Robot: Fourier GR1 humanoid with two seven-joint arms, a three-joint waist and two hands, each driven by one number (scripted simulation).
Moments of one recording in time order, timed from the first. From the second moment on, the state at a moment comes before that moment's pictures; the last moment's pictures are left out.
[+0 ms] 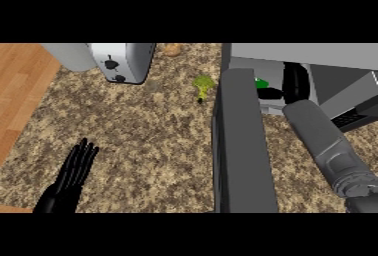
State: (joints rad) left arm 0.30 0.24 -0.15 -1.74 0.17 -0.12 -0.42; right arm -1.01 -0.24 -0.17 -0.08 0.39 -0.73 -0.57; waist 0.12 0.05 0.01
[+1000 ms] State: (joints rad) left arm 0.30 0.19 -0.22 -1.76 0.12 -0.11 -0.43; right arm -0.82 -0.20 -0.34 -0.13 0.21 -0.44 -0.86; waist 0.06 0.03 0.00
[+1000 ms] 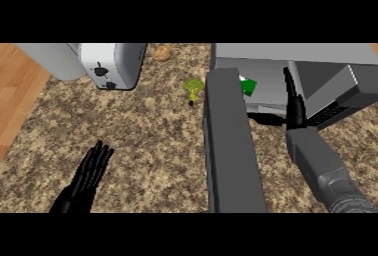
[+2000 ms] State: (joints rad) left arm 0.24 0.14 -0.27 -1.76 0.11 -0.12 -0.34; right arm -0.55 -0.15 -0.37 -0.21 0.11 -0.02 -1.04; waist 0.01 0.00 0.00
